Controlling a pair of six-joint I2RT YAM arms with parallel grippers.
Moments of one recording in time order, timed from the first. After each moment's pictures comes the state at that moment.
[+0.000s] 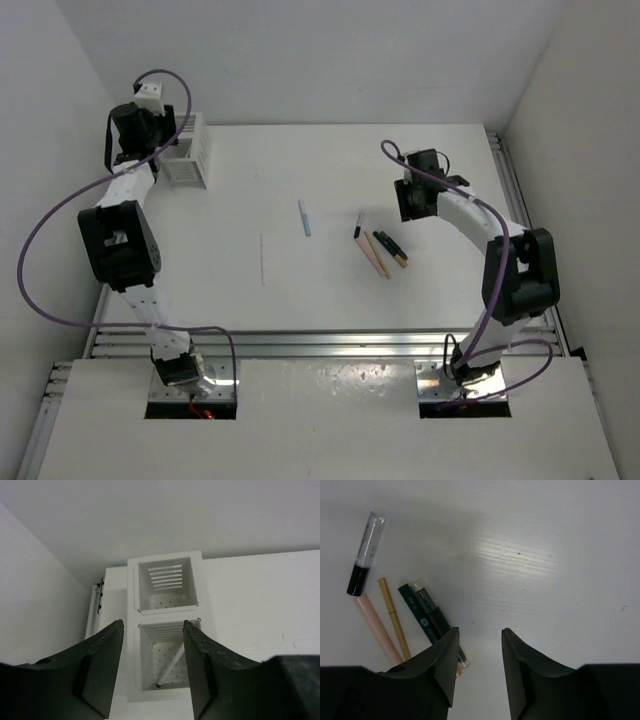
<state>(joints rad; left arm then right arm) 0.27 2.00 1.59 0.21 0.20 0.16 0.23 1.69 1.19 -0.46 0.14 0.00</state>
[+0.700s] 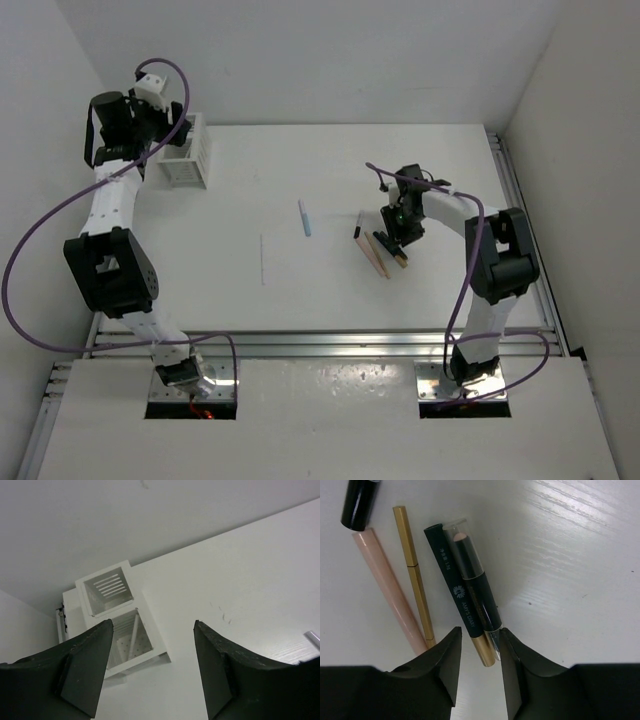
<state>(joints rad) 0.27 1.75 1.61 -0.09 0.52 0.28 0.25 1.89 1.22 -0.62 -0.10 -0.05</state>
